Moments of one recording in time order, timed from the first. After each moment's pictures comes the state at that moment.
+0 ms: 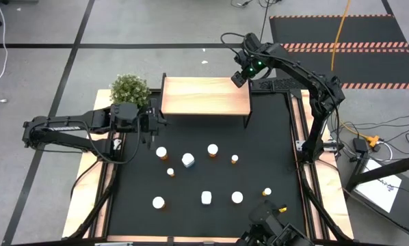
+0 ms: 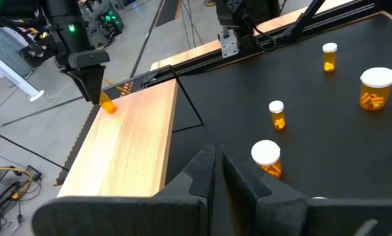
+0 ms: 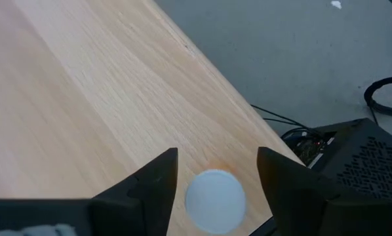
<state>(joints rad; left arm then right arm) 0.09 0.91 0.89 -0.35 -0.05 0.39 -0.84 1.86 1.81 -1.03 -0.18 -0.07</state>
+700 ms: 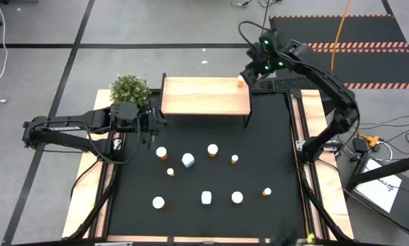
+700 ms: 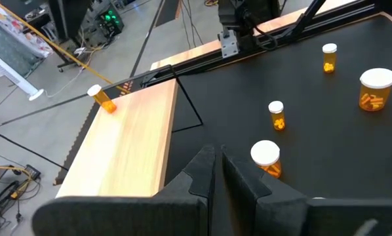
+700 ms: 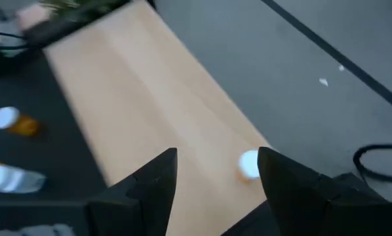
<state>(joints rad) 0.09 0.91 0.89 -0.35 -0.05 0.39 -0.75 1.56 1.81 -1.05 -0.18 -0.05</state>
